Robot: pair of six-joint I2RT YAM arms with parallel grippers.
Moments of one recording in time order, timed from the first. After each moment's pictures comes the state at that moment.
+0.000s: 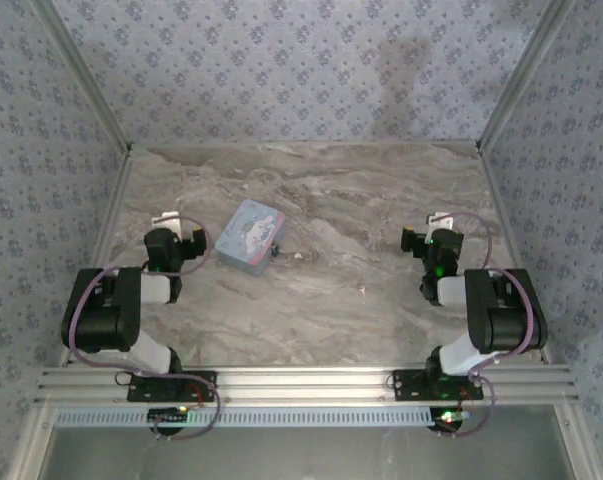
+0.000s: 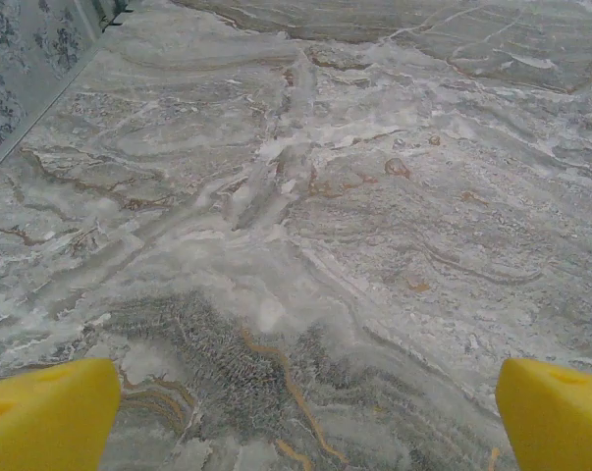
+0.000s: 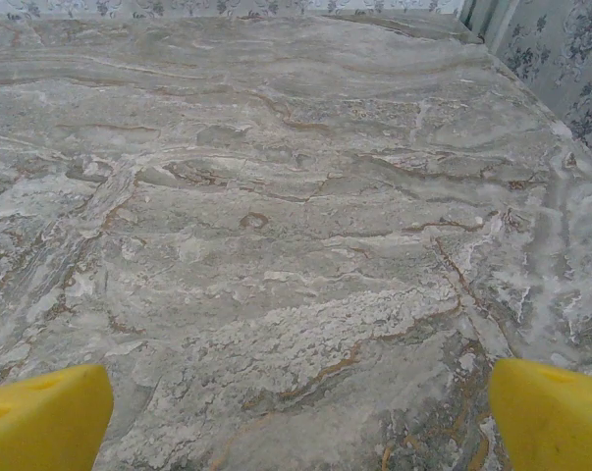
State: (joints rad) left arm 0.00 1.54 0.38 0.73 -0.11 -0.04; right arm 0.00 1.53 0.35 0.77 0.17 0.00
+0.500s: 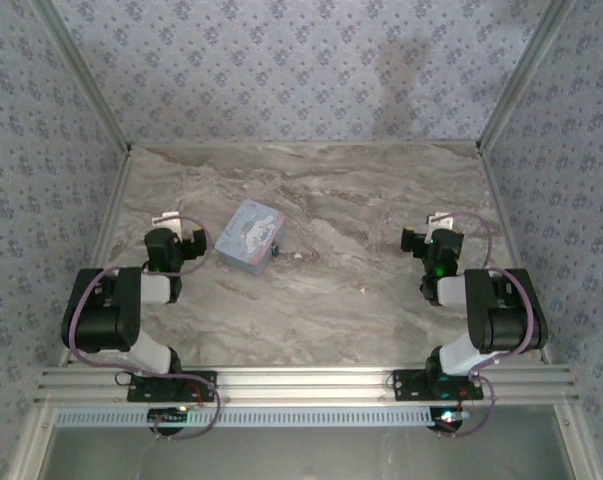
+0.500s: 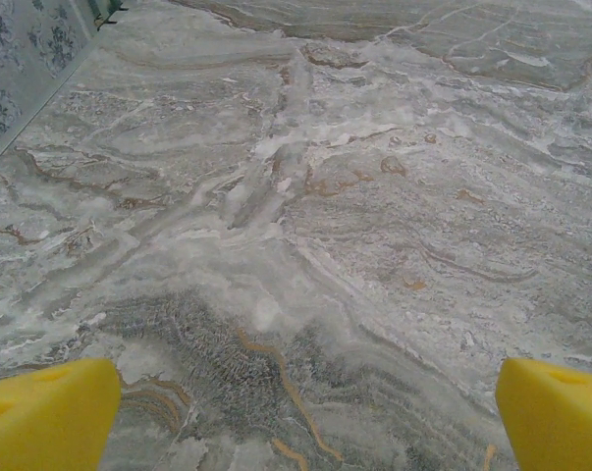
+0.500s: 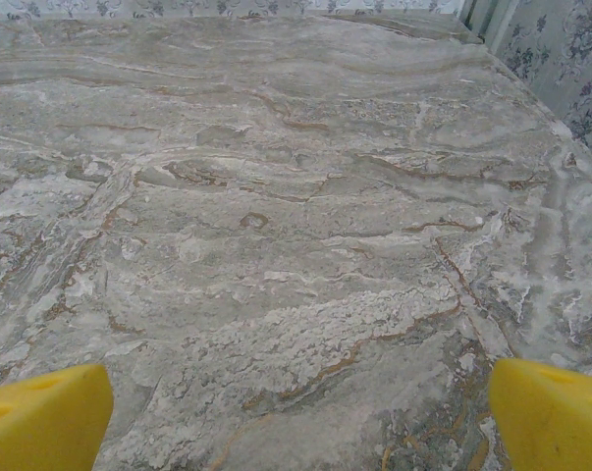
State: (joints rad) left arm 0.00 1.54 0.38 0.73 -0.10 -0.04; right arm 0.00 1.53 0.35 0.77 0.17 0.00
